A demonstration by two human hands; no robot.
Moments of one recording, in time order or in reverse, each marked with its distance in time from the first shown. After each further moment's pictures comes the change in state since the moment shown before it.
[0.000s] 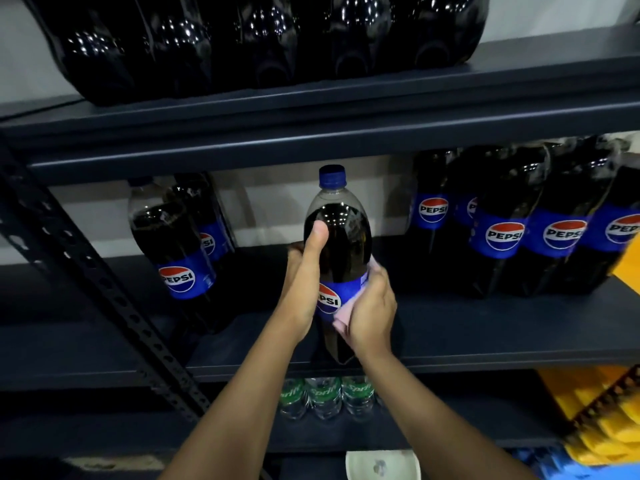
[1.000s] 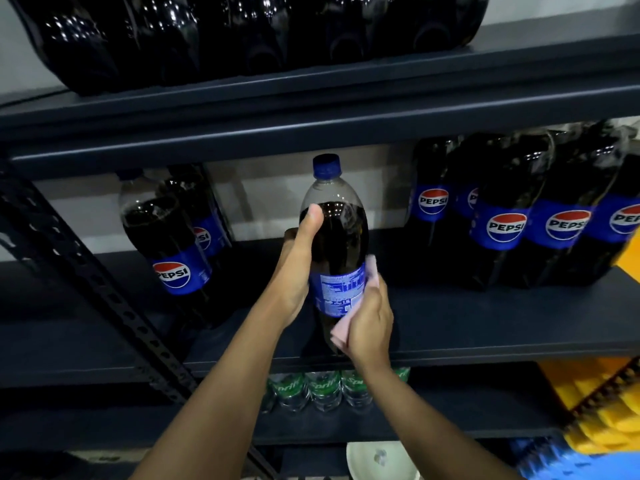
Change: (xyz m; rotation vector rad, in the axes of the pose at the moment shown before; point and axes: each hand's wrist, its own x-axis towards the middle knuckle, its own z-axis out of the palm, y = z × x) left_hand 0.015 0.012 -0.006 0.001 -0.144 0.003; right_hand 0.009 0.053 -0.015 -0.076 -0.054 -0.129
